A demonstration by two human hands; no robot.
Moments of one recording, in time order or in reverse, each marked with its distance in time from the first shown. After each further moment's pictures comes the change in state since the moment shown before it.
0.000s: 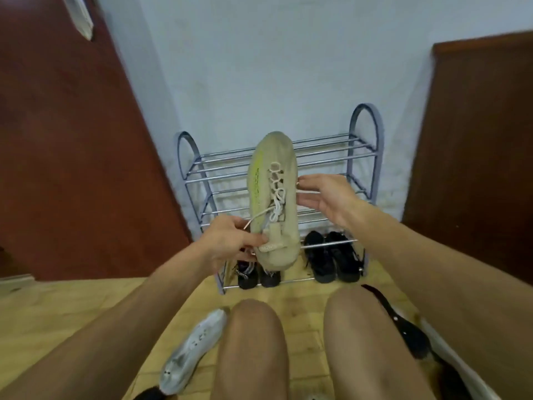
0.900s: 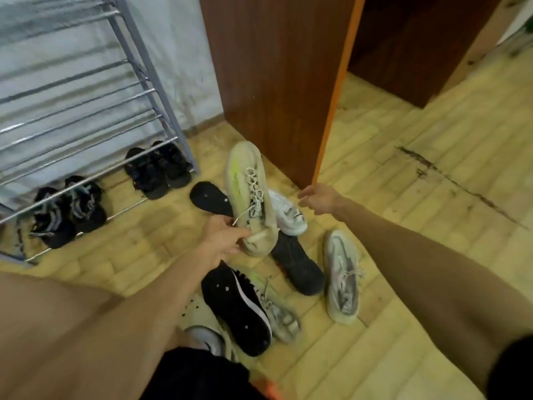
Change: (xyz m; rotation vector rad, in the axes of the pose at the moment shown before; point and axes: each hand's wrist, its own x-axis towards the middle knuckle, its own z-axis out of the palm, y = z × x) left_hand -0.007 -0.130 0.370 0.133 -0.405 -0.272; right_hand -0.203 0.140 -0.377 -0.884 0.486 0.540
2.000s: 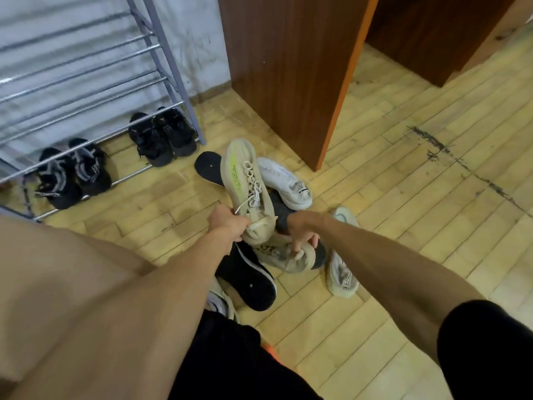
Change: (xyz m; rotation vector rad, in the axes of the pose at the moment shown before) left_hand -0.010 -0.039 0.011 0.082 0.175 -0.088; right_hand -0.018 0.023 0.090 -0.812 -0.599 0.064
